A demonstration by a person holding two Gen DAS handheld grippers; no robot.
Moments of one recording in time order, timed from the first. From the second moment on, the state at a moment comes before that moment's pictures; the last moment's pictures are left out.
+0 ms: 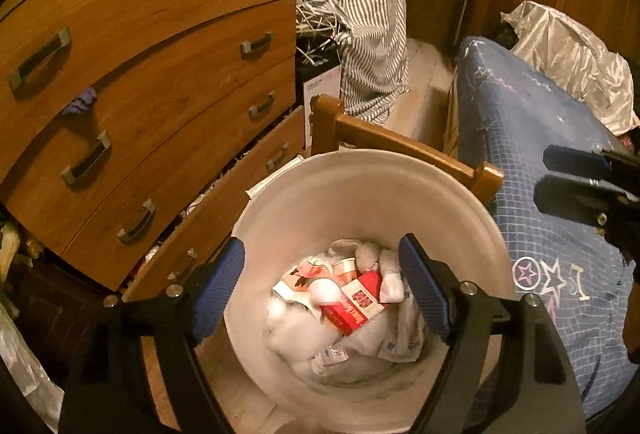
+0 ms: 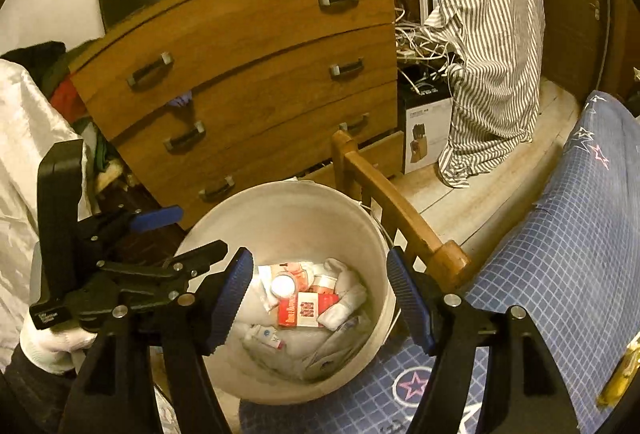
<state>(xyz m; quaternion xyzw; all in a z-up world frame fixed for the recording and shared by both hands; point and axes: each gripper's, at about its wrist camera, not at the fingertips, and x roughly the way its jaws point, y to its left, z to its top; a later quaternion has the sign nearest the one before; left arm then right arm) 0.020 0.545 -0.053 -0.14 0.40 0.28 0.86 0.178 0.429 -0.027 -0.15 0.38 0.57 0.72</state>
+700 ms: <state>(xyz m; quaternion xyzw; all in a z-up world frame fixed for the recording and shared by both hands) -0.101 0.392 0.018 -0.11 0.22 0.36 0.90 0.088 0.241 0.013 -0.11 0.24 0.58 0.77</state>
